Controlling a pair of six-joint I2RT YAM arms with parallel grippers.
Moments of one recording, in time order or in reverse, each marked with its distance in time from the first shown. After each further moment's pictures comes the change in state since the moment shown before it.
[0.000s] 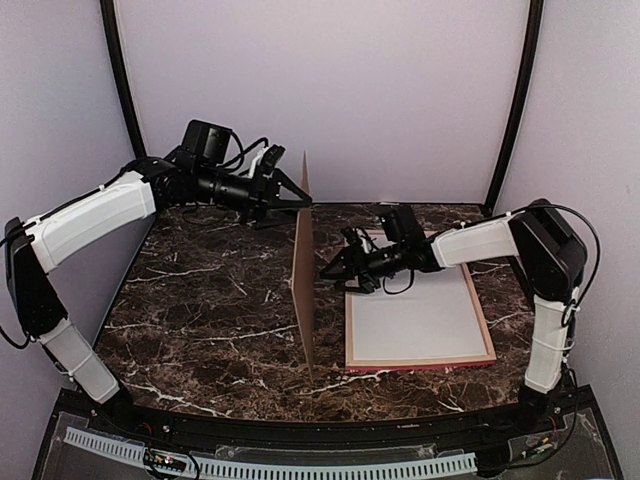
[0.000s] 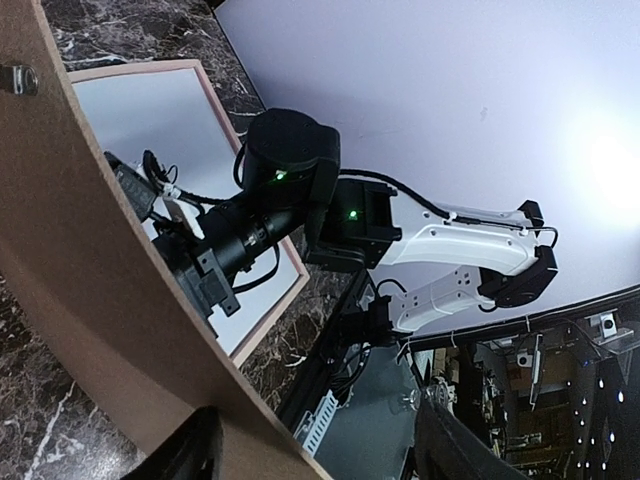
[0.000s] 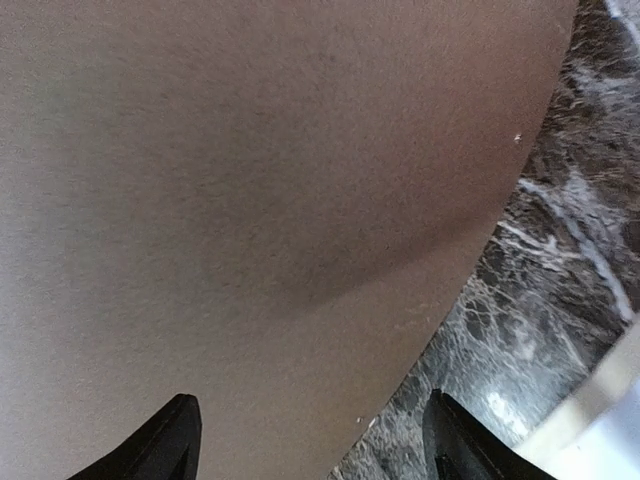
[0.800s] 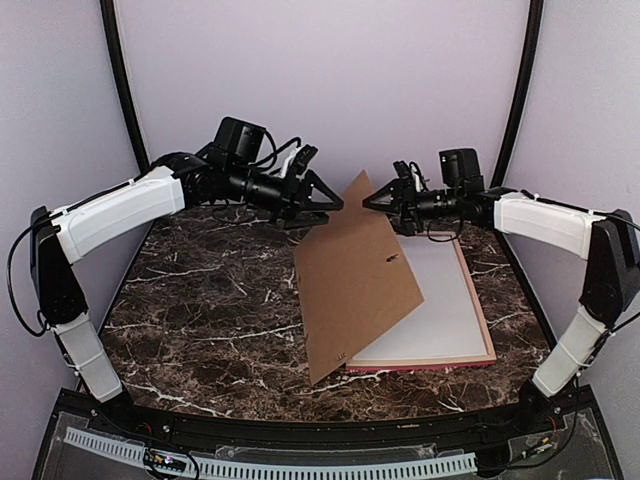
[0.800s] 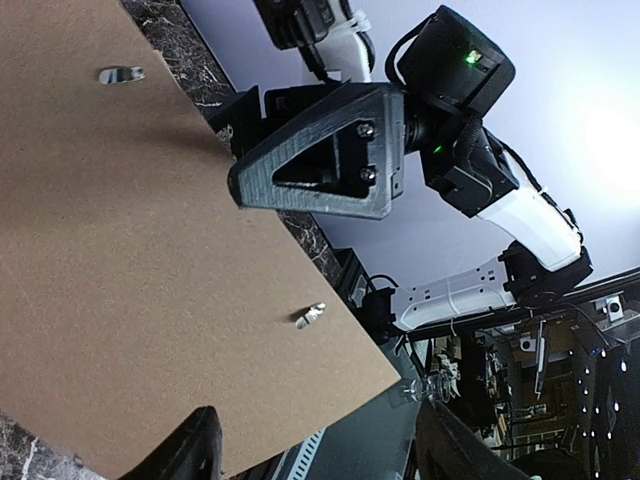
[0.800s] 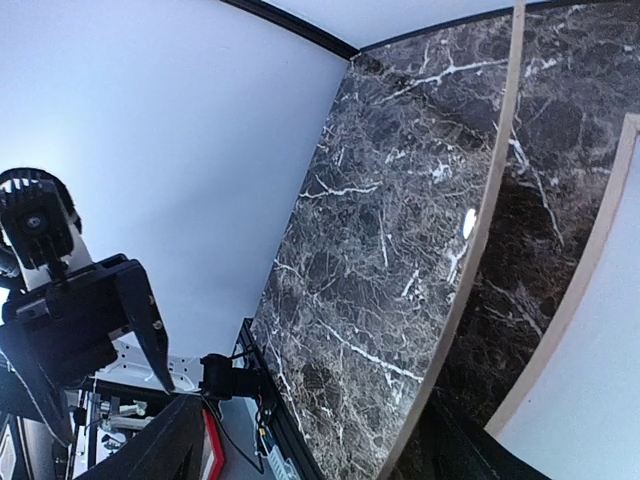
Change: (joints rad) left arm -0.115 0.161 0.169 0.008 -0.027 0.001; right arm -0.205 -0.367 0.067 -0.206 -0.005 0.040
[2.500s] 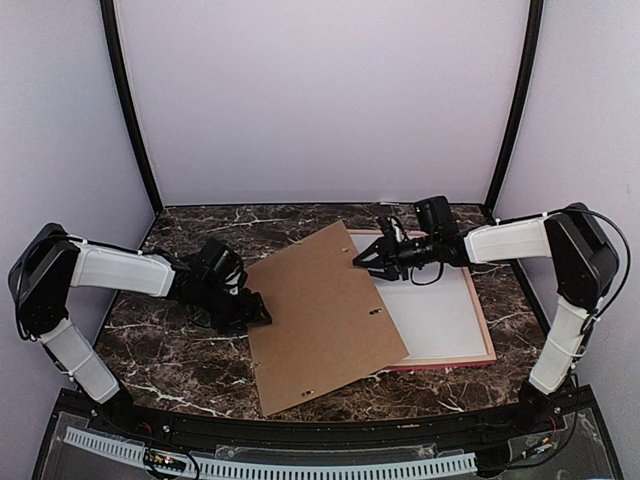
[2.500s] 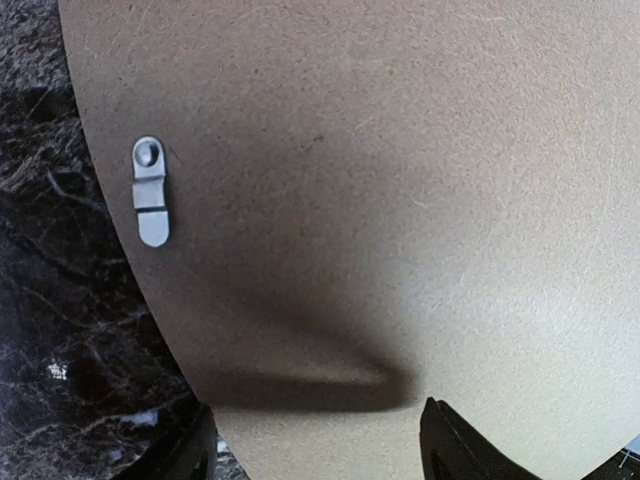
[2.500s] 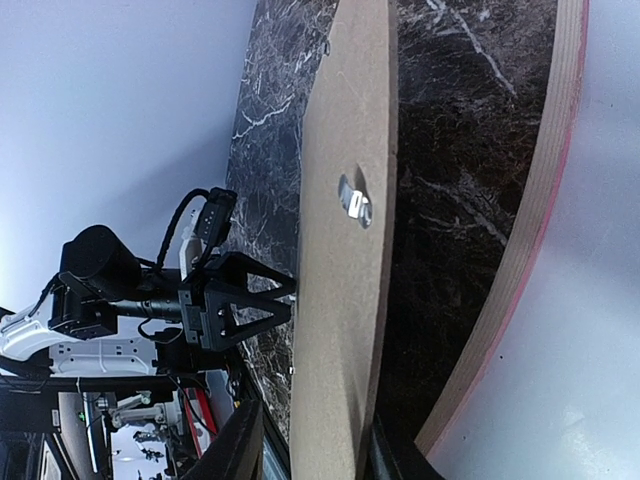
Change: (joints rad) left arm 0.087 -0.133 -0.858 0.169 -0.479 -0.113; right arm 0.062 0.156 -0.224 0.188 0.011 0.070
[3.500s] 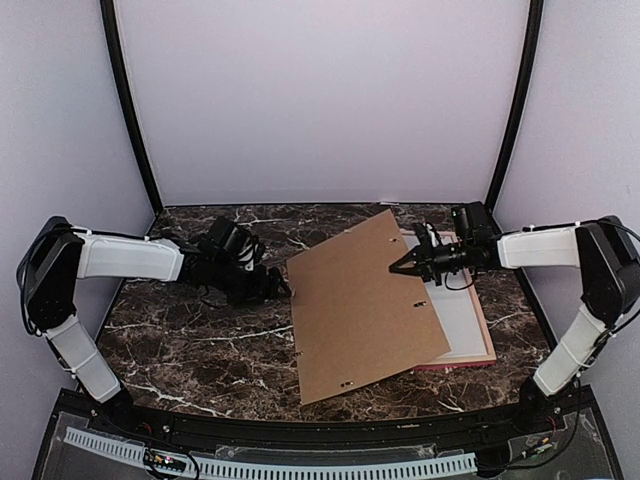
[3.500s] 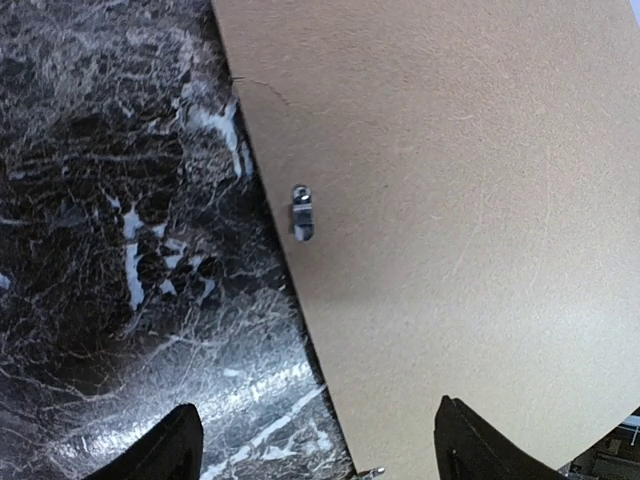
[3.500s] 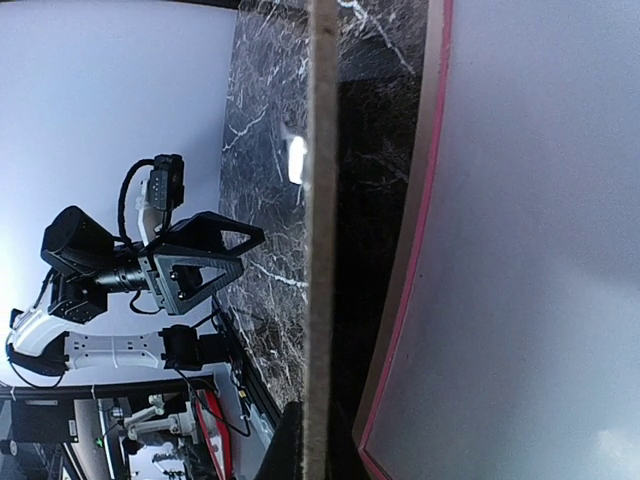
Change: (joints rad) left arm -0.015 0.054 0.154 0.059 0.008 0.104; right arm -0.153 -0.153 -0.153 -0.098 -0.075 -0.065
